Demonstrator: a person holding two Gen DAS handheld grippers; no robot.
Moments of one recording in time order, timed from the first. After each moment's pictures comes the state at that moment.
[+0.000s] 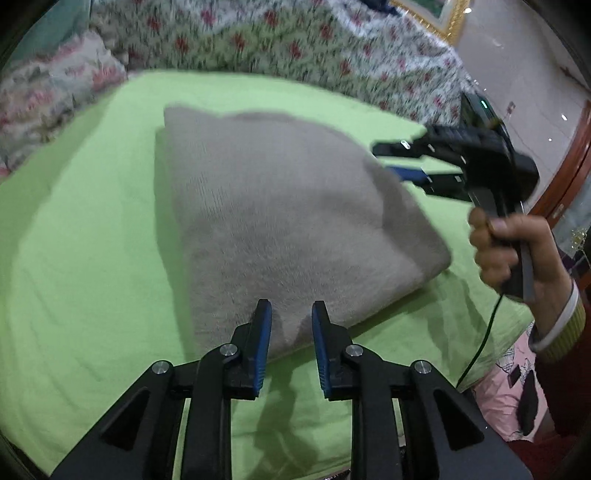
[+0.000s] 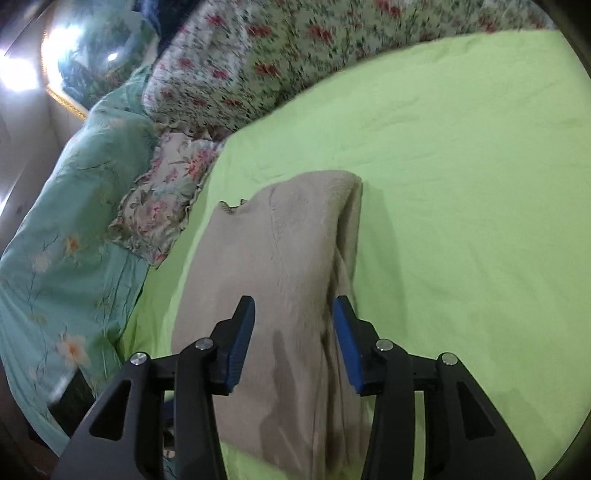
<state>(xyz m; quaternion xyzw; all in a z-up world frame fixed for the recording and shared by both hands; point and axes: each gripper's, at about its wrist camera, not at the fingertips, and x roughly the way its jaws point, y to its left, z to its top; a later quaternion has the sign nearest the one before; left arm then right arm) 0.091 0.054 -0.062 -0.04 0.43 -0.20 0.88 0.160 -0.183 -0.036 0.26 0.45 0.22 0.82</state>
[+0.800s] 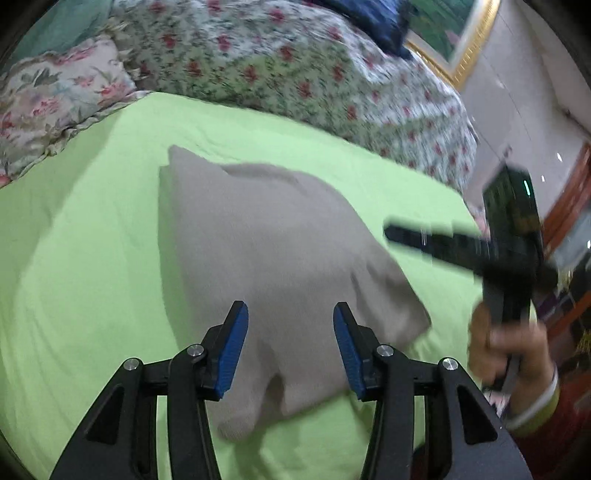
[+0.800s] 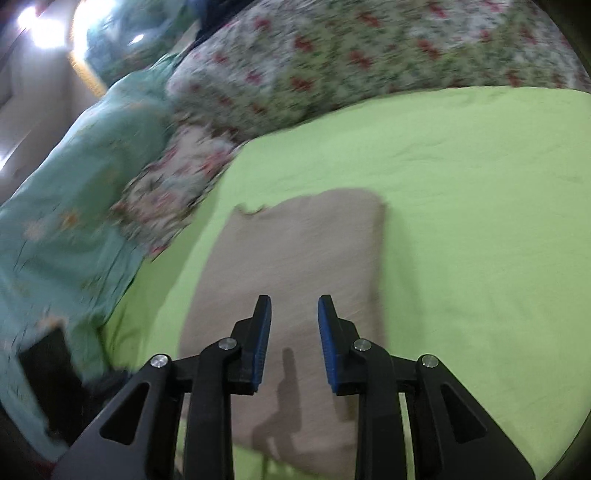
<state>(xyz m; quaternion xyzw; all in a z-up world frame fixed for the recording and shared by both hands) 0.134 0.077 -0.019 -0.11 0.38 -0.20 0.90 0.119 -0.143 0.005 0.18 0.41 0.24 0.86</state>
